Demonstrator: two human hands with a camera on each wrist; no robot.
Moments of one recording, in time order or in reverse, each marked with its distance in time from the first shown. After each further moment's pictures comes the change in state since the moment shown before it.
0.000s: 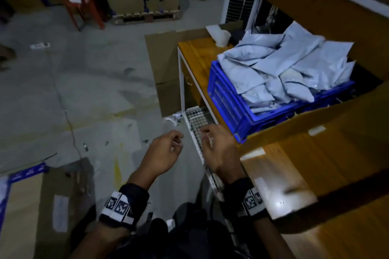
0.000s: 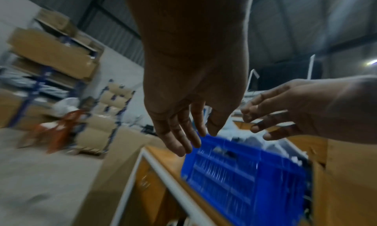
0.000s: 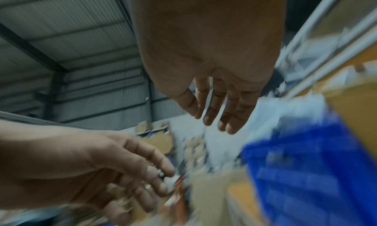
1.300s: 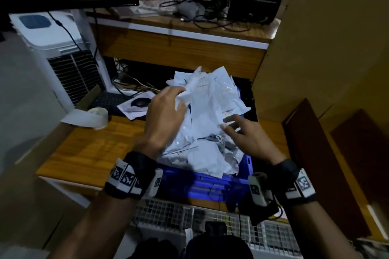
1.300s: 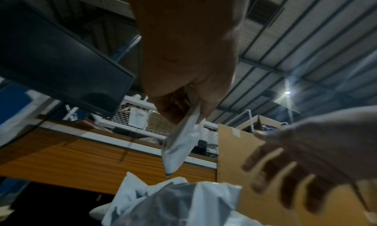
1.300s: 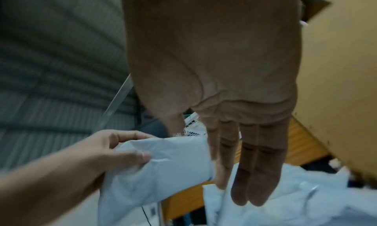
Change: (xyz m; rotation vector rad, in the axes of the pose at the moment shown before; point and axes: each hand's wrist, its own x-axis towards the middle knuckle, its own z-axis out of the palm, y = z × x) left_hand 0.446 0.225 -0.036 -0.180 -0.208 0.992; right_hand 0.223 0.037 -0.121 -0.270 0.418 0.949
